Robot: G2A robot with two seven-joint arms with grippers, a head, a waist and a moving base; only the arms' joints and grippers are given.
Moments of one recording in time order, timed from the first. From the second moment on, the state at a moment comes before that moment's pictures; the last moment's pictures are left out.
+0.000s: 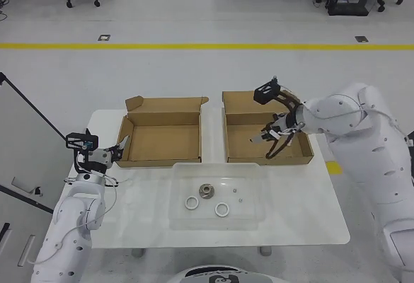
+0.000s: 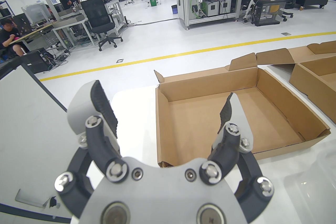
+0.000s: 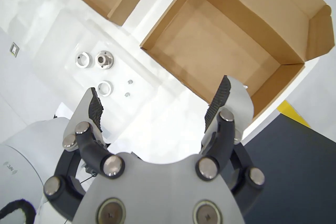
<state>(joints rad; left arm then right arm) 1.73 -1.15 -1.60 -1.80 1.33 0.00 0.00 -0.88 -1.01 1.13 -1.77 -0.54 -0.06 1.54</state>
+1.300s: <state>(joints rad) 1.73 -1.15 -1.60 -1.80 1.33 0.00 0.00 -0.75 -0.94 0.62 -1.94 -0.56 -0.19 1.54</state>
